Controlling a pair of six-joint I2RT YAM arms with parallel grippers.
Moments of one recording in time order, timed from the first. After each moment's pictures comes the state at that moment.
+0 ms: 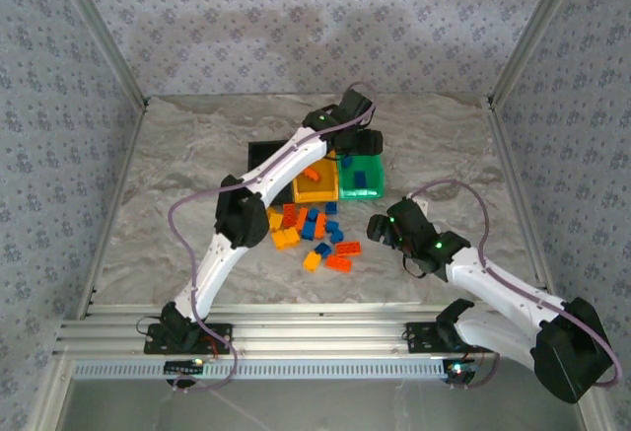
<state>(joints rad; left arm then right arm) -0.77 2.47 2.51 -0.91 0.04 -0.59 0.62 0.99 0.53 -0.44 0.25 0.77</state>
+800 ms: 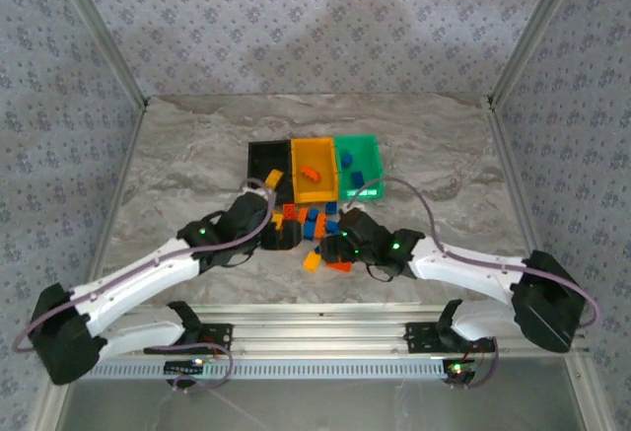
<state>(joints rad) -0.82 1.03 0.71 -0.54 -0.10 -0.73 0.98 1.28 0.71 -0.33 0.16 0.62</state>
